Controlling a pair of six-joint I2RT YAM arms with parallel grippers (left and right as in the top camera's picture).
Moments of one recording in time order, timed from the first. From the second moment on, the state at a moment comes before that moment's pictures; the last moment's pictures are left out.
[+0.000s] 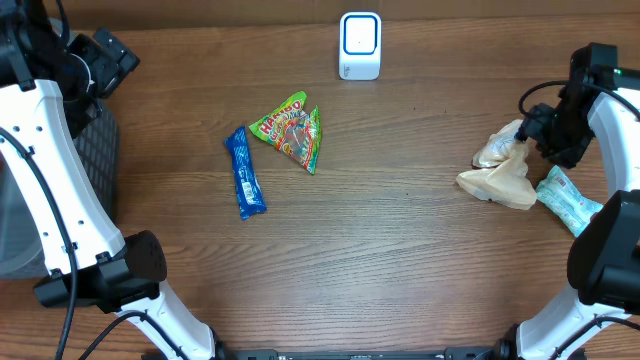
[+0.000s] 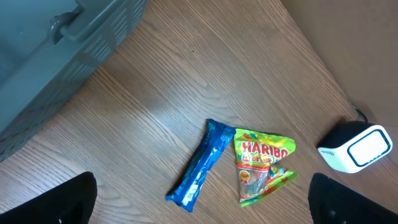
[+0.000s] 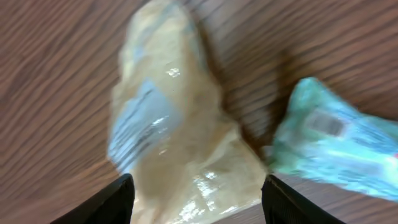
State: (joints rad) left arm 0.32 1.99 2.57 -1.69 0.08 -0.57; right arm -0.23 1.92 1.61 -1.15 -0.09 0.35
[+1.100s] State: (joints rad) left arm 0.32 1.99 2.57 -1.69 0.08 -0.57; right arm 0.65 2.29 1.75 -0.56 -0.13 0.71
